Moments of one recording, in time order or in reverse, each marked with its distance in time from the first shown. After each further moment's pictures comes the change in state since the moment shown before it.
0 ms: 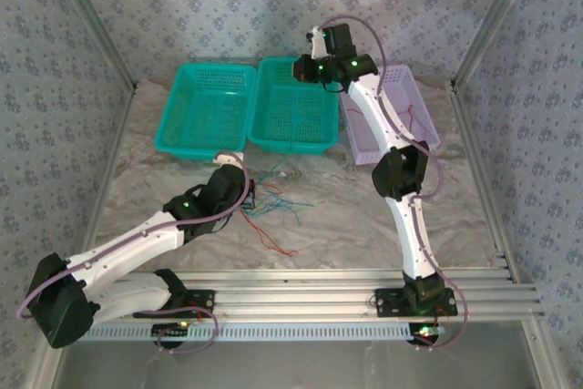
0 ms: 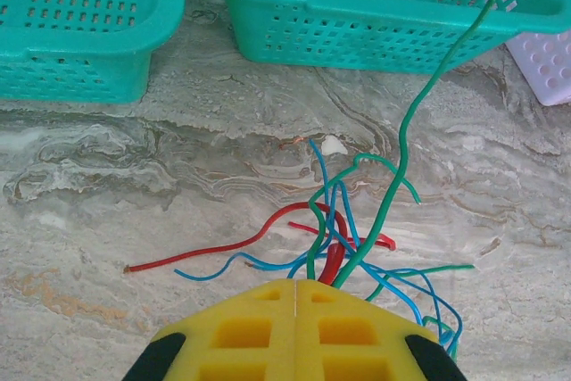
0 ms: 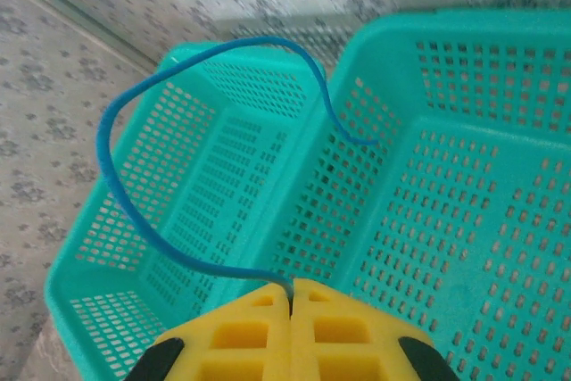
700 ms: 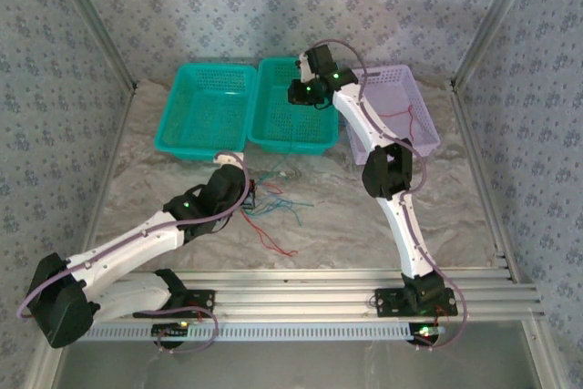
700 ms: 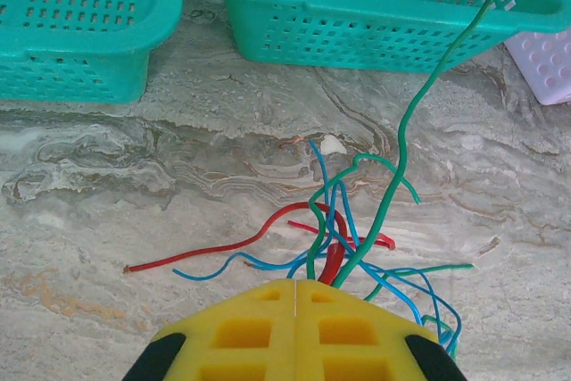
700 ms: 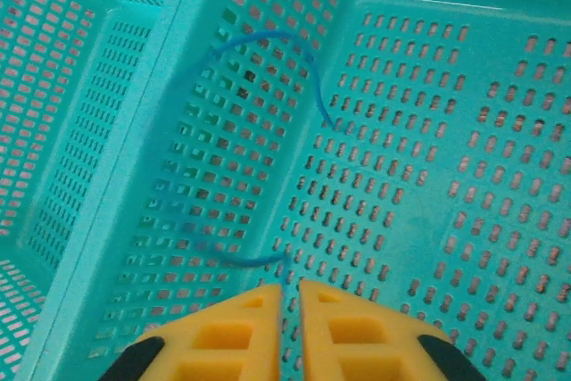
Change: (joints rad) left arm -0.002 0.000 0.000 0.000 0.000 0.000; right arm 0.043 0.100 -0.029 -0.068 0.121 -0.056
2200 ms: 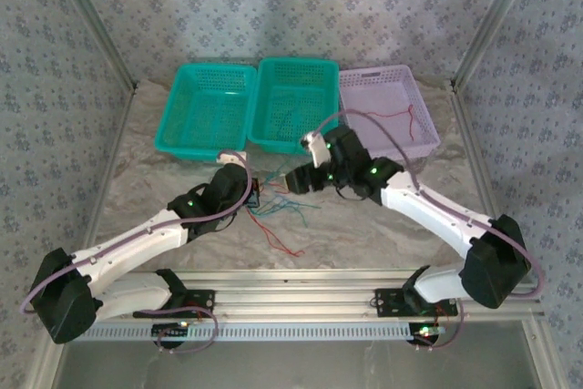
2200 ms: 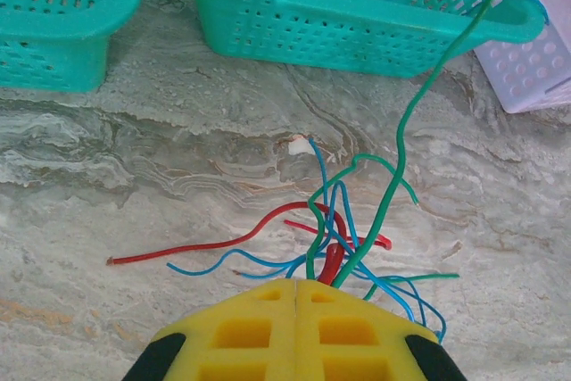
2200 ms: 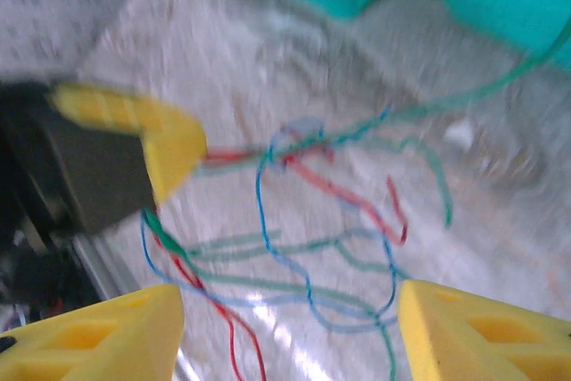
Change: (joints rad) left arm -0.005 0.032 0.000 0.052 0.051 -0.060; right arm 0.299 -1.184 -1.579 0.492 -0.054 -0.014
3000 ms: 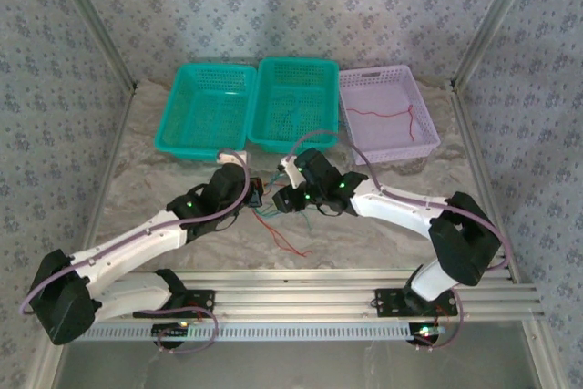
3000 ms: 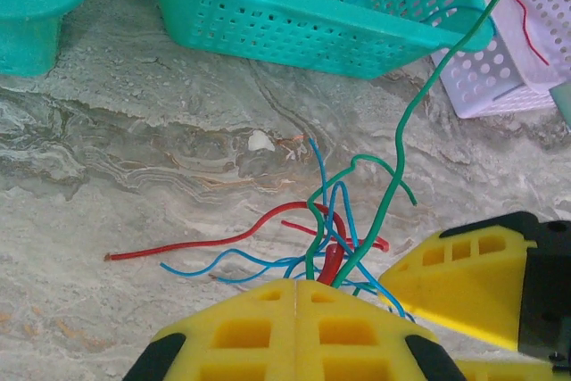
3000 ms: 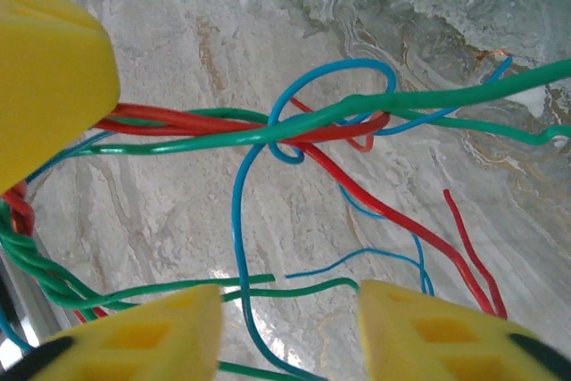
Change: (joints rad) left arm -0.002 -0.015 -0.010 0.038 0.060 -0.064; right arm 0.126 0.185 -0.045 0.169 0.125 -0.025
